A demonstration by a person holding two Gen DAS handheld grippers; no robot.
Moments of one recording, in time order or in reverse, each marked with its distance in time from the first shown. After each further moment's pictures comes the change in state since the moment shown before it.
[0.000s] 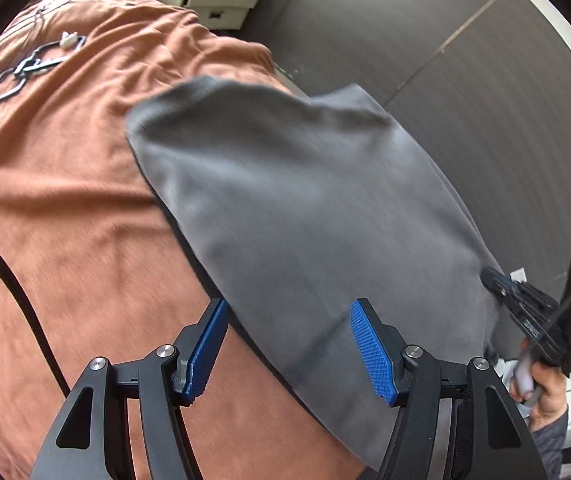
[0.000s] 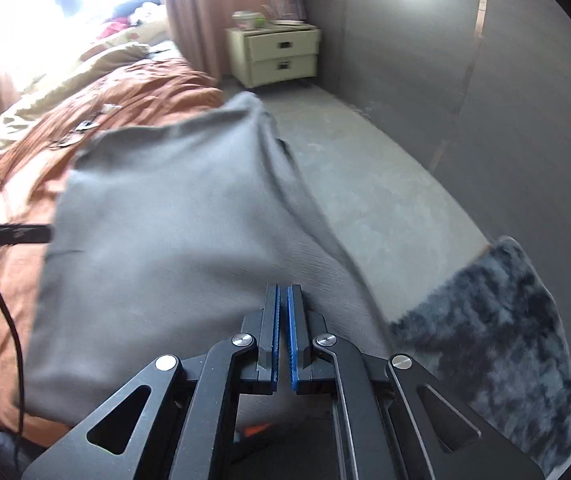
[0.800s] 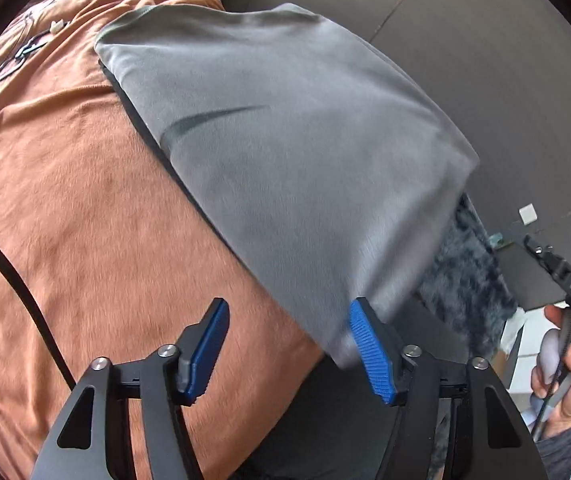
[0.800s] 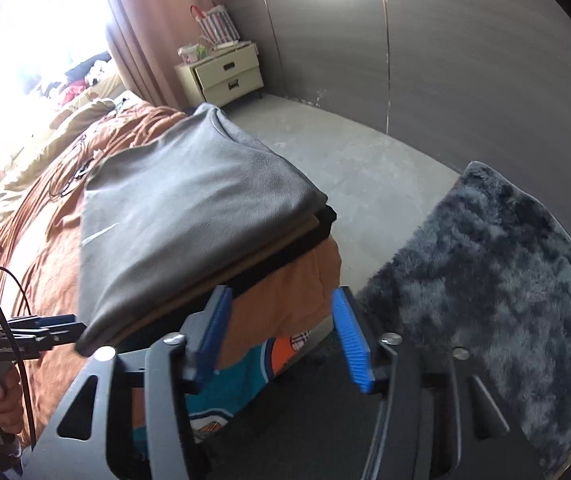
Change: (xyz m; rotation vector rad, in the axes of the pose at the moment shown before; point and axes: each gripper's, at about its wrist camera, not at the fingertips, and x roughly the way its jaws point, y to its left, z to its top) left arm -0.010 -0.076 -0.123 0.091 0.103 0.061; right arm -0.111 -0.018 -0.105 0.277 -0.073 0.010
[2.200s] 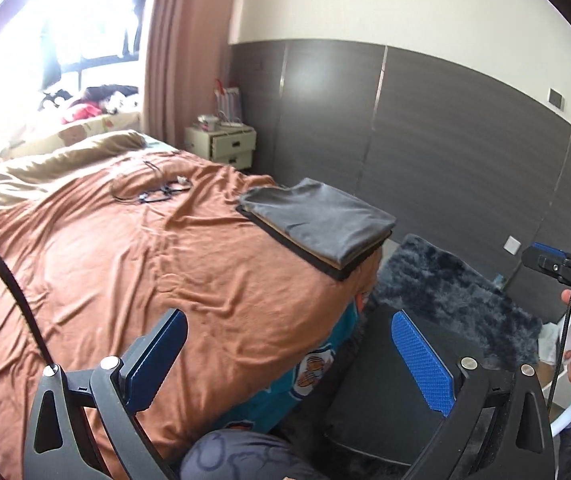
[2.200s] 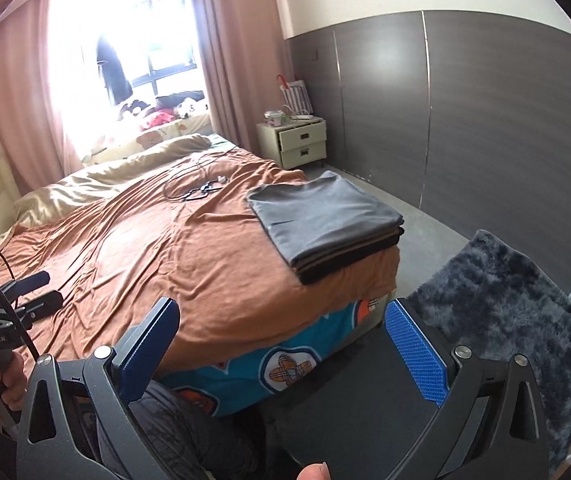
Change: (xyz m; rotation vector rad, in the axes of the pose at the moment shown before) left arm -0.315 0.012 -0.277 0.152 -0.619 0.185; right arm -0.269 0.153 -0.196 -0.160 -0.243 0.068
